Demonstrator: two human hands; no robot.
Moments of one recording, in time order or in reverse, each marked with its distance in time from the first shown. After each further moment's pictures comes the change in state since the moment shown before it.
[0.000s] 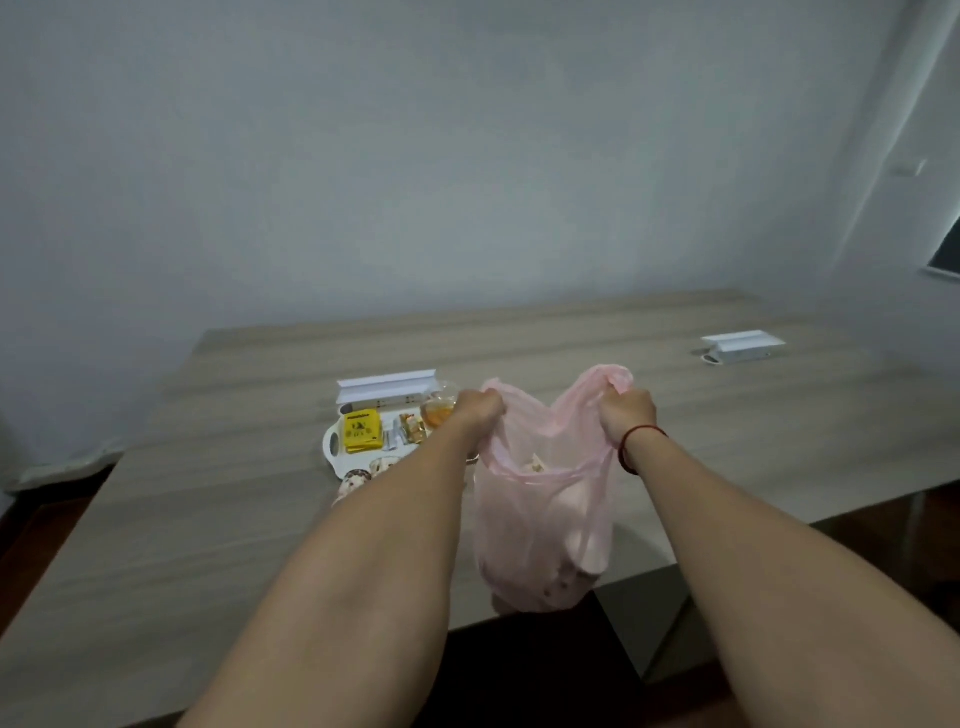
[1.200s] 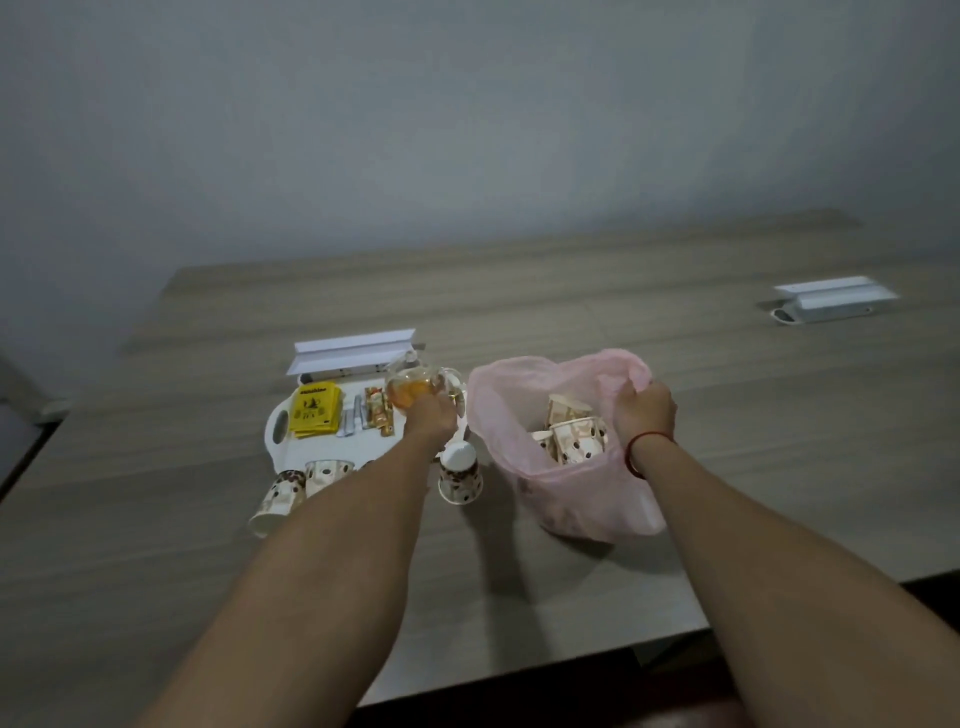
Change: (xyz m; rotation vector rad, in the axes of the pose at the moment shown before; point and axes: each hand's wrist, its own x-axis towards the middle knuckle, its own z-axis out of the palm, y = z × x) left_hand 0.217 -0.040 0.079 0.199 0.238 -0.141; right_hand 0.231 0.069 0.059 -0.063 -0.013 0.083
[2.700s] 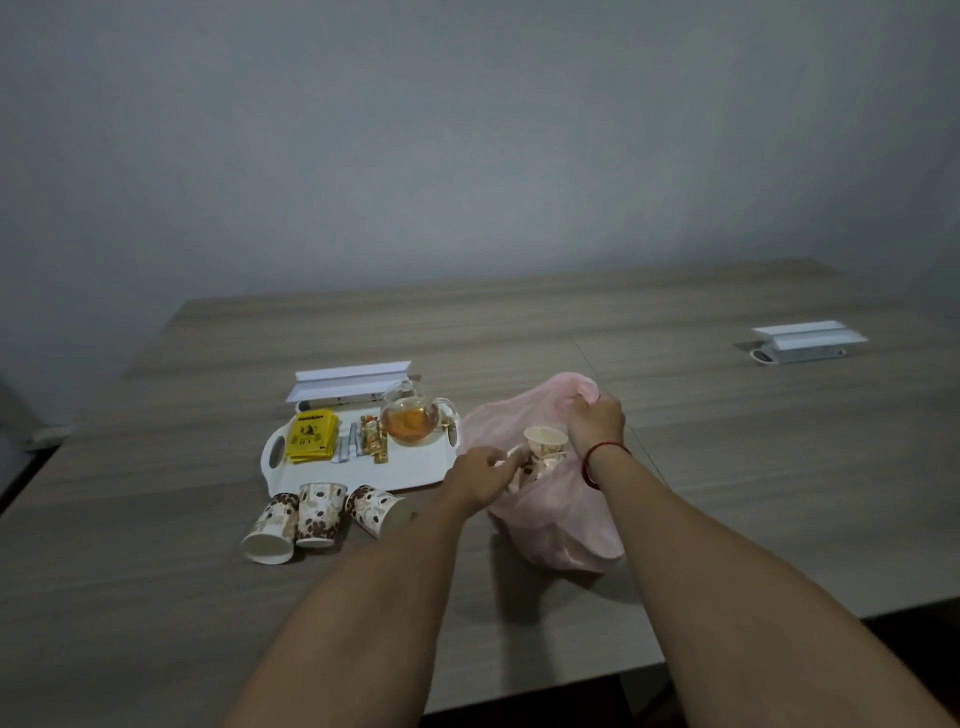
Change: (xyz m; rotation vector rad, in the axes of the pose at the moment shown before) left_hand -0.059 -0.006 0.044 0.151 -0.195 0.336; right_hand -0.036 -0.034 -0.002 0.158 -0.145 -0.045
